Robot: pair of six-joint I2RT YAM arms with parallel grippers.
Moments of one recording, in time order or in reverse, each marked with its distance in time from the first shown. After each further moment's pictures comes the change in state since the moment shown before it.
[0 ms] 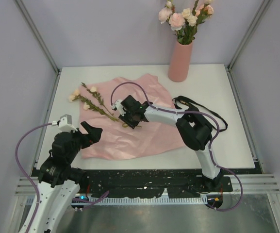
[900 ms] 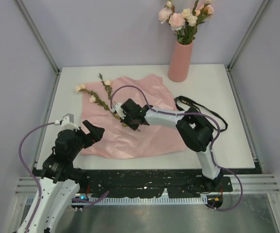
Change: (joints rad) left arm 0.000 0.043 -0.020 0.018 0.025 -0.064; right arm 0.024 -0.016 -0.071 0.064 0.046 -0.020
